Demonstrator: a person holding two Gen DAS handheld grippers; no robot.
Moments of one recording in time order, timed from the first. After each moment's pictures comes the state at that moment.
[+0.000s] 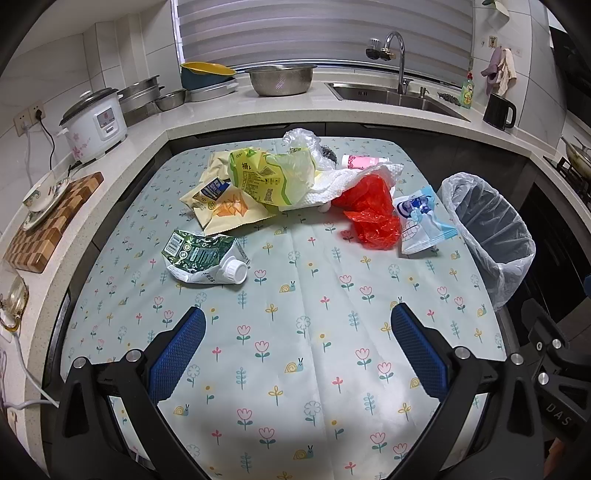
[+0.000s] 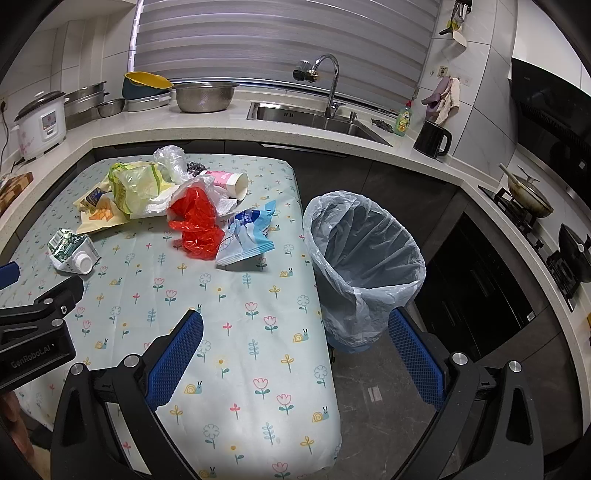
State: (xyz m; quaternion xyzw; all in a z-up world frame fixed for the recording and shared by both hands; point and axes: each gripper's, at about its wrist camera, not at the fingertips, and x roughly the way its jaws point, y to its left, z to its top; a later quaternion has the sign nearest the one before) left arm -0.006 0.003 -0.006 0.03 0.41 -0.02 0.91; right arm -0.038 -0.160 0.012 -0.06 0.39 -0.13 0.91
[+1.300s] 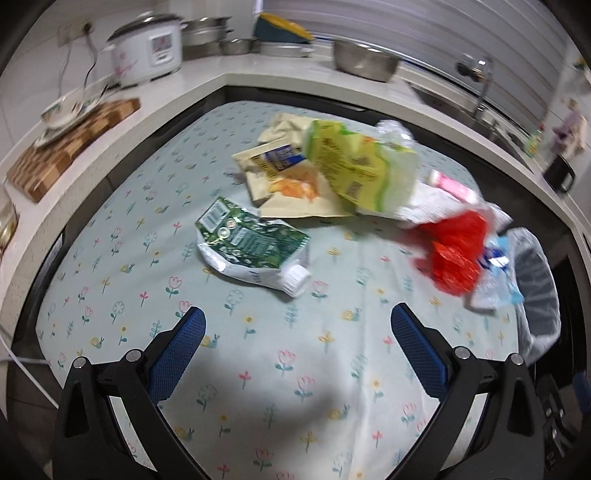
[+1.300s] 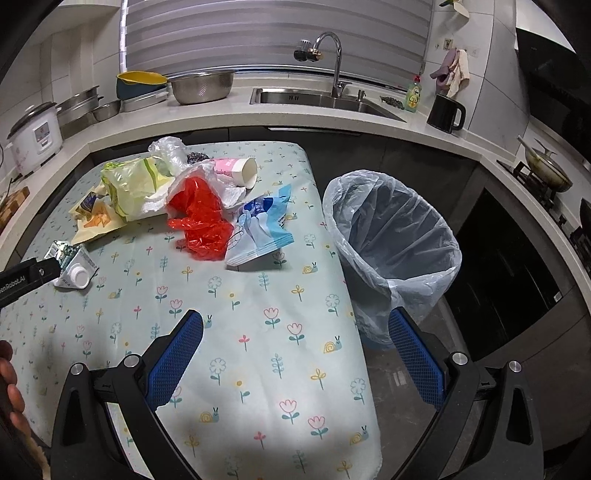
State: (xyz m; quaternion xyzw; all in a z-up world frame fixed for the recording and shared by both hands) left arm 0.063 0.082 -0.047 -0.11 0.45 0.08 0.88; right arm 0.010 -0.166 -0.026 0.01 0.41 -0.11 0.90
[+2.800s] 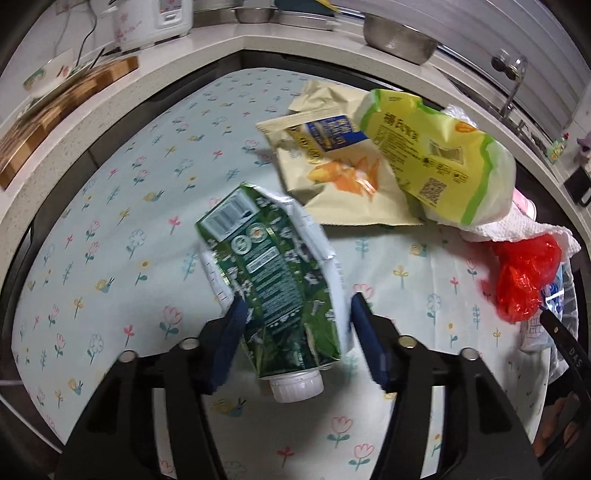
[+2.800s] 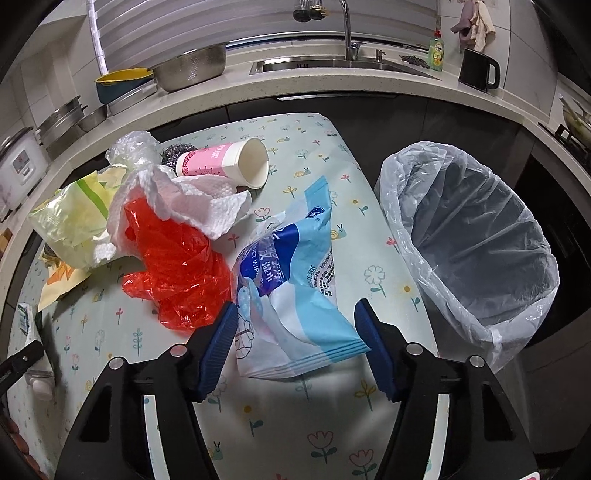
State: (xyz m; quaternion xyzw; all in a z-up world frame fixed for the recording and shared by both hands) left arm 0.113 0.130 -0.104 -0.13 0.49 0.08 0.86; right arm 0.134 -0.177 -0.092 0.08 0.45 -0.08 0.89
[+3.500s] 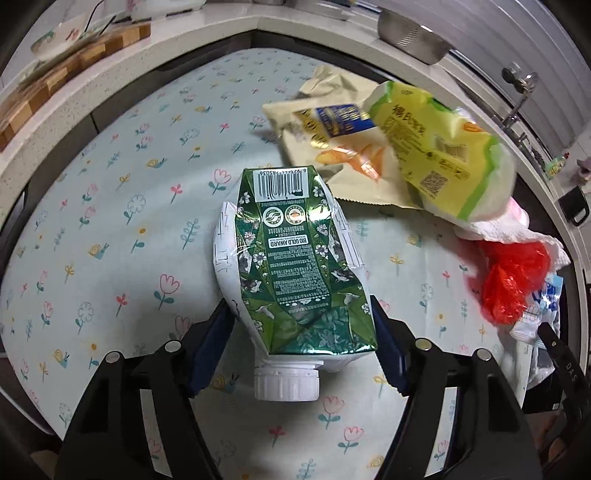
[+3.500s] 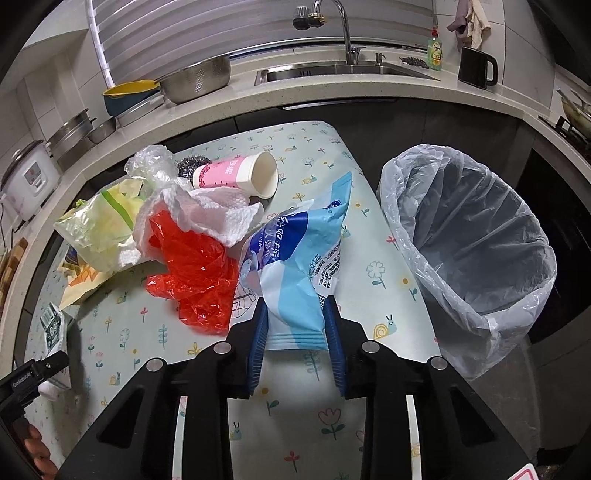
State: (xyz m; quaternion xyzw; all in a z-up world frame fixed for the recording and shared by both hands) left arm 0.107 0.134 -0.102 -0.17 0.50 0.06 0.85; right arm 0.114 -0.180 -0.069 0.10 0.43 -0.06 0.89
